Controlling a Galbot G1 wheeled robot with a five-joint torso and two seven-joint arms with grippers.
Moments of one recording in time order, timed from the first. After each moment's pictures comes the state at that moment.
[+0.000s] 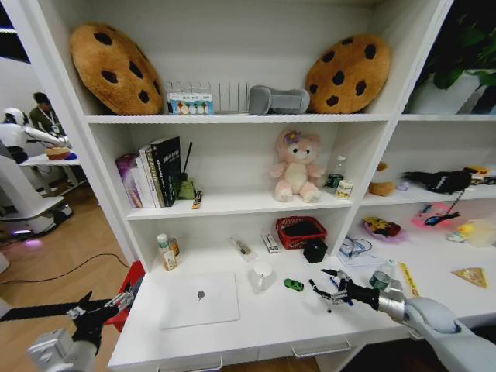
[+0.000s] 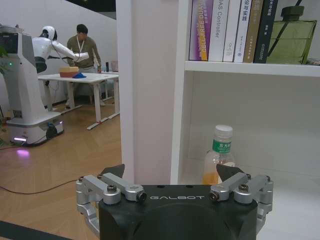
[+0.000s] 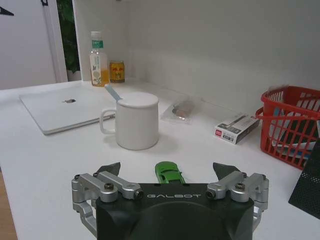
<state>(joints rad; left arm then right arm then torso) 1.94 -1.24 -0.91 -2.47 -0.63 0.35 -0.39 -1.29 0.67 0.51 1.45 0.58 0.10 -0.98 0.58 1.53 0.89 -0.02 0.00</state>
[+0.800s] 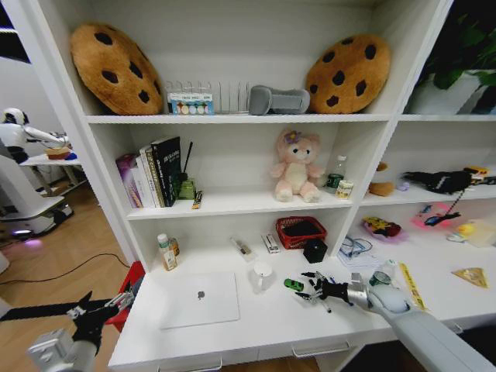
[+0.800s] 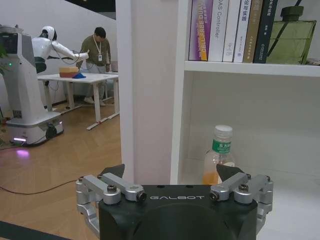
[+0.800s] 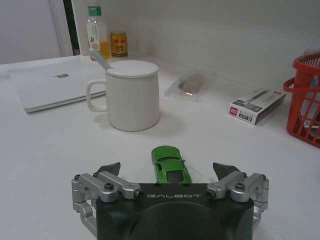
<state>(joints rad) 1.94 -1.23 -0.91 -2.47 -0.63 0.35 -0.39 -1.03 0.73 0.24 1.30 0.49 0.06 -0.95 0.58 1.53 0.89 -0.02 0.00</state>
